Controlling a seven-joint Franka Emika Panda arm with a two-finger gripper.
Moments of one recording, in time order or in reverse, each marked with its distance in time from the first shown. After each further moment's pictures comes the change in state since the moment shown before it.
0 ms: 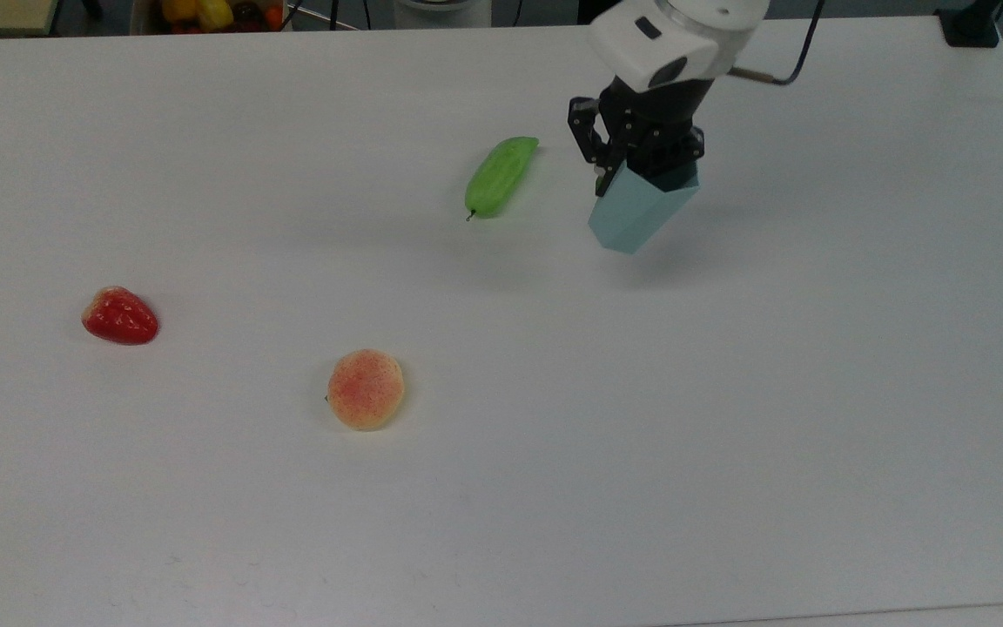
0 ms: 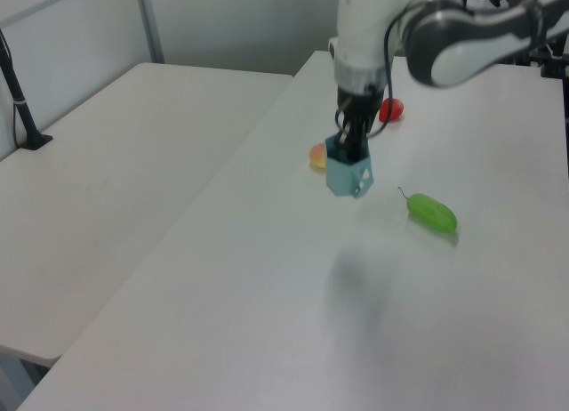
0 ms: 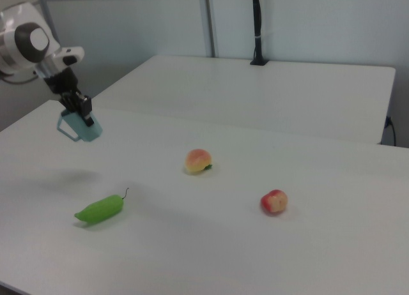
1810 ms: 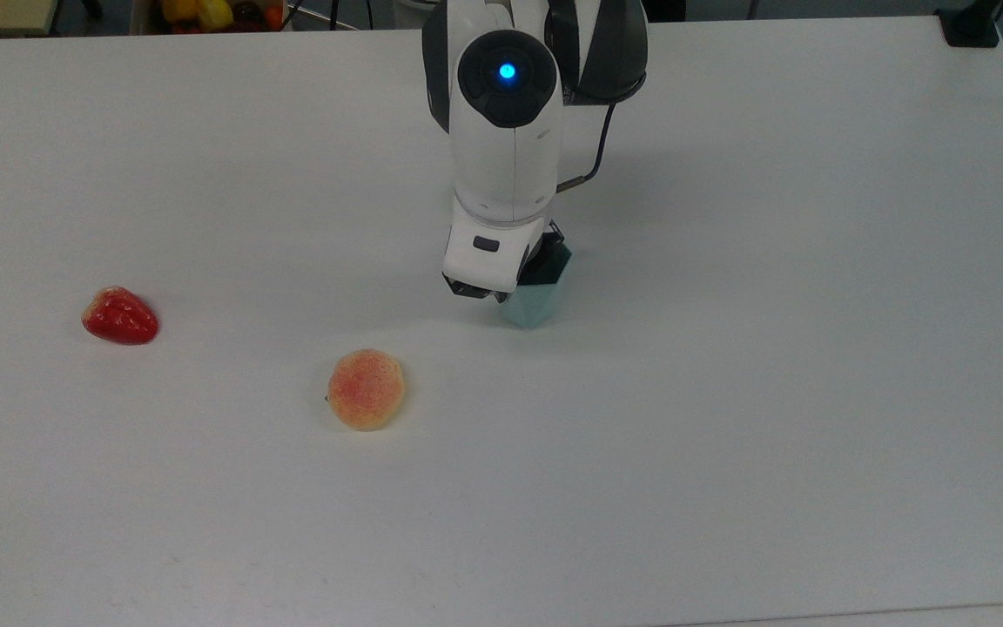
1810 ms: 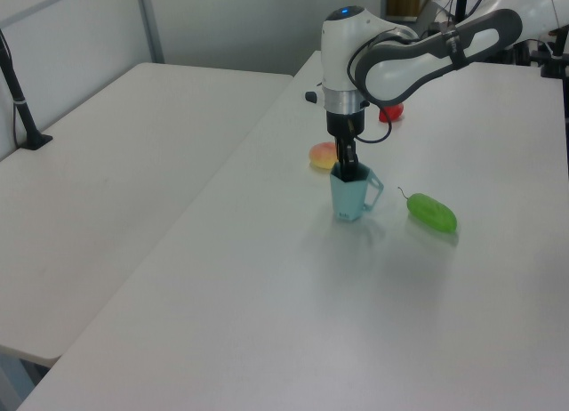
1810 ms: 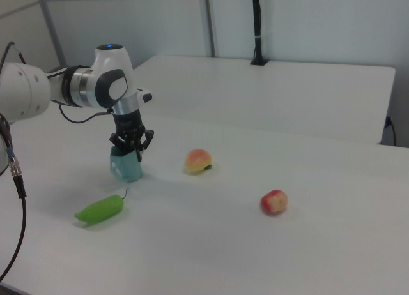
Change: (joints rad) arm -0.091 0.218 -0.184 0.020 0.315 0.153 -0.990
